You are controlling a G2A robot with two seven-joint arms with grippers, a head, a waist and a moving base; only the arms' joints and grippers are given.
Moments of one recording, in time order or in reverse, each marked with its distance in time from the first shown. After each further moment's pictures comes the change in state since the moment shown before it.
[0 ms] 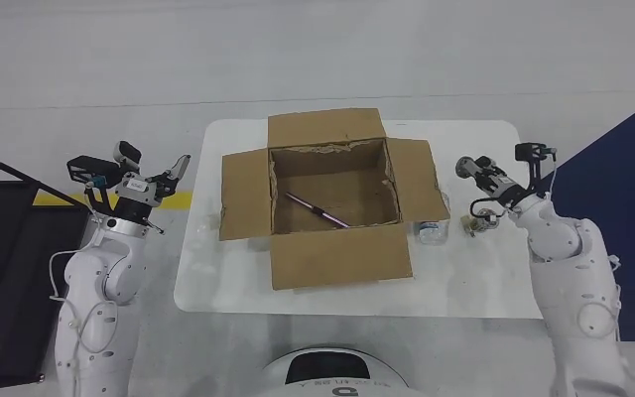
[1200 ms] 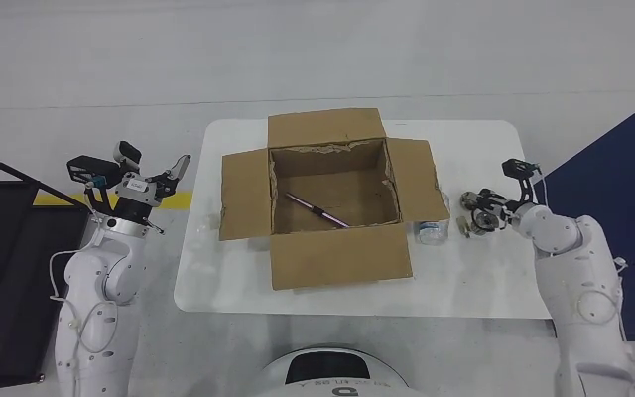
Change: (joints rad) left arm 0.000 0.000 0.000 0.000 0.000 0.000 0.000; right arm 0.087 0.032 -0.049 0.166 -0.043 0.157 0.271
